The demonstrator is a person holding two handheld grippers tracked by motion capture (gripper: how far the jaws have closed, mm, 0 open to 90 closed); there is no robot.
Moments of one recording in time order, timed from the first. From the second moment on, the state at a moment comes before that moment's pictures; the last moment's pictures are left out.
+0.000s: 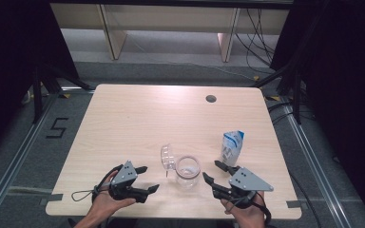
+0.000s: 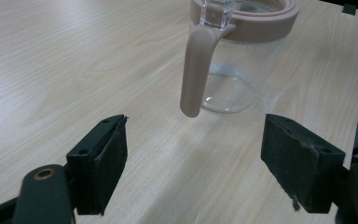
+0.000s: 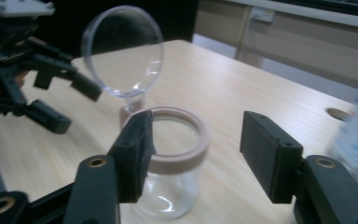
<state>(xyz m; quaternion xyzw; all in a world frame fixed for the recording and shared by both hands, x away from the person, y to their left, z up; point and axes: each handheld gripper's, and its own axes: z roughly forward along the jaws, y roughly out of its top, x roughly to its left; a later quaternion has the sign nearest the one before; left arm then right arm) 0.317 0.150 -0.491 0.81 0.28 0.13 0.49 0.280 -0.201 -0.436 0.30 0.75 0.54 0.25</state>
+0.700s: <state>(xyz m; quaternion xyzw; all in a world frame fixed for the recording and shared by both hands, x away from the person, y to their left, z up) 0.312 0.147 -0.493 0.82 0.28 0.13 0.49 0.299 -0.243 -0.459 0.43 0.68 0.50 0.31</state>
